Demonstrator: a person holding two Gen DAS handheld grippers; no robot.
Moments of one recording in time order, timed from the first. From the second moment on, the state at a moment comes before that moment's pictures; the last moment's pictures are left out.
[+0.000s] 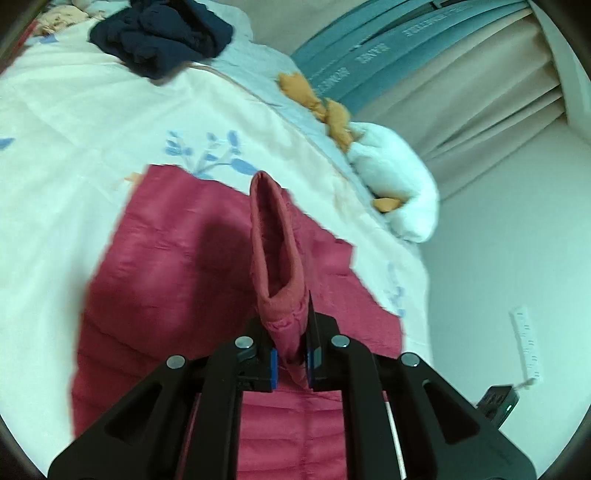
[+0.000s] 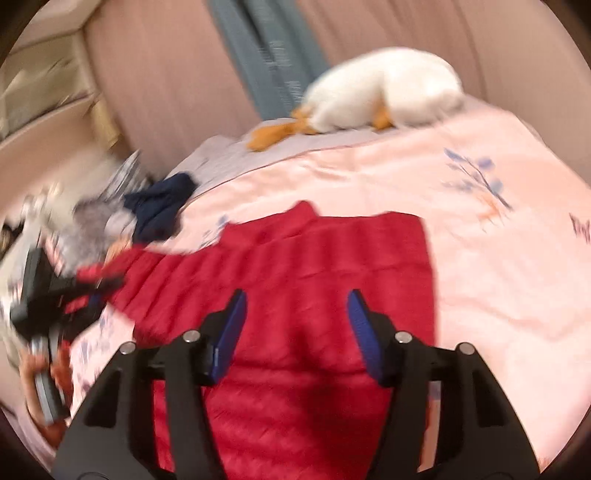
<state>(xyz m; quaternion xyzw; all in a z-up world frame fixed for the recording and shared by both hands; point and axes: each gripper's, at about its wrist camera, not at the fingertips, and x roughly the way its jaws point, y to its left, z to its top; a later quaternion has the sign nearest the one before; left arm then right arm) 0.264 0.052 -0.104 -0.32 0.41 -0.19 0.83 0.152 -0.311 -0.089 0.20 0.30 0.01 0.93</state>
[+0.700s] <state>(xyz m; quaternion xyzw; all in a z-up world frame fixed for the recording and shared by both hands) 0.278 0.072 -0.176 -0.28 0.49 -0.12 0.82 0.206 -0.322 -0.165 0.11 0.41 -0.06 0.90</state>
